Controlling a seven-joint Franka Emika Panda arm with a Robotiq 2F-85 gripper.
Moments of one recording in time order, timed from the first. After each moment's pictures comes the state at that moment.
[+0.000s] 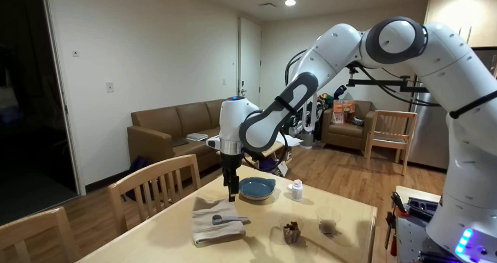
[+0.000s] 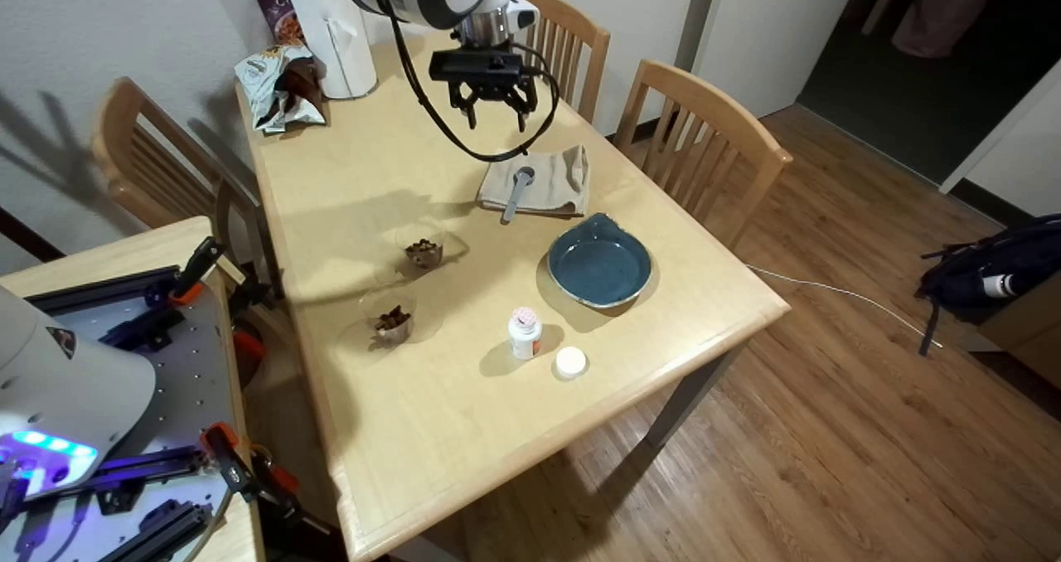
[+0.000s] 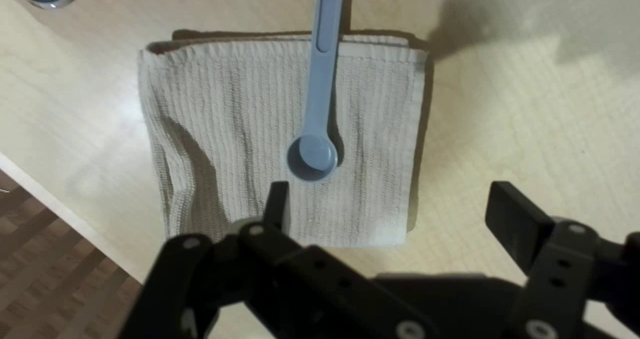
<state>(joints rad) 0.20 0.68 0.13 -1.74 -0.19 2.49 -0.41</state>
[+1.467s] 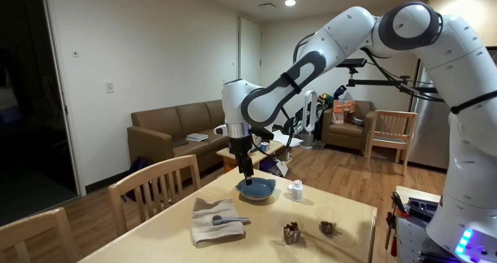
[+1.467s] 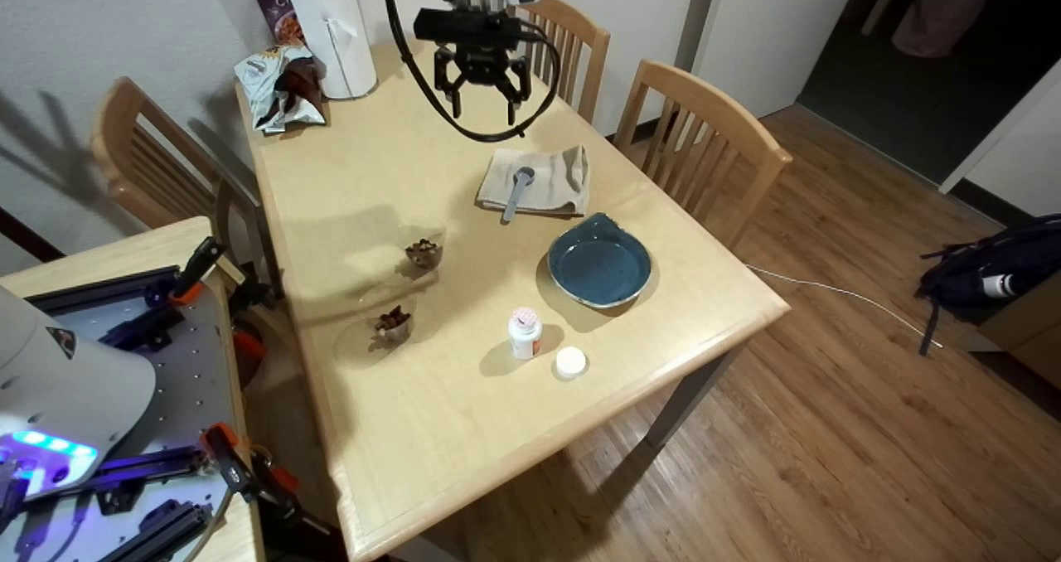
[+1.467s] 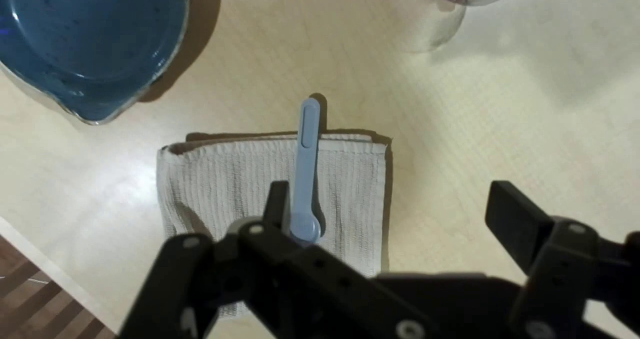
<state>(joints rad) 0.14 0.55 0.18 -1.76 -0.19 2.18 -0.42</state>
